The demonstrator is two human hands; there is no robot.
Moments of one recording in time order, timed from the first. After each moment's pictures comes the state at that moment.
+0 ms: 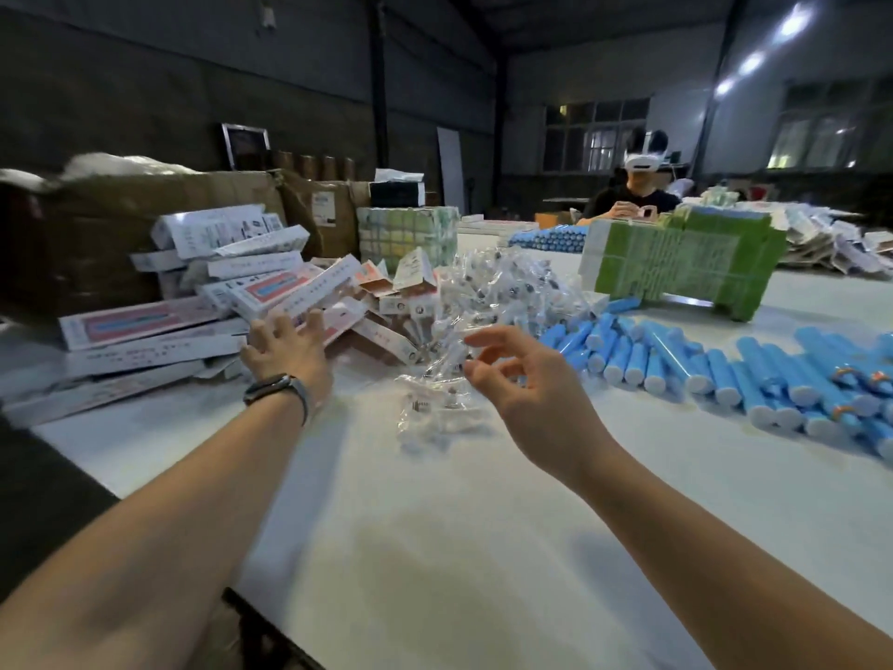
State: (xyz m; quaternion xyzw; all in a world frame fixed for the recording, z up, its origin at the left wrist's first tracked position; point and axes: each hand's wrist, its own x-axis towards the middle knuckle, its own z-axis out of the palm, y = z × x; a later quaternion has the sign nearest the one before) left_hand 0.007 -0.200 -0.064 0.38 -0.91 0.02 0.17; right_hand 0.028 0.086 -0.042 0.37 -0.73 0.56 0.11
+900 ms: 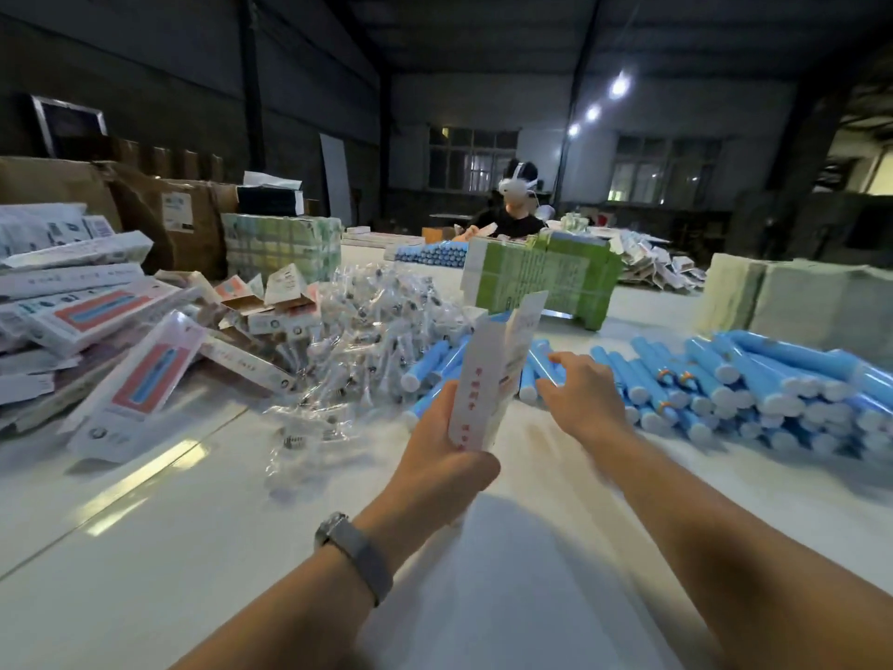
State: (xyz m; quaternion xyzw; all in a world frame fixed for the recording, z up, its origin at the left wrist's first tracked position) left_hand 0.031 0.051 -0.078 -0.13 -0.73 -0.66 0.11; right_hand -0.111 0.228 -0.073 0.02 -0.93 0.28 0.23
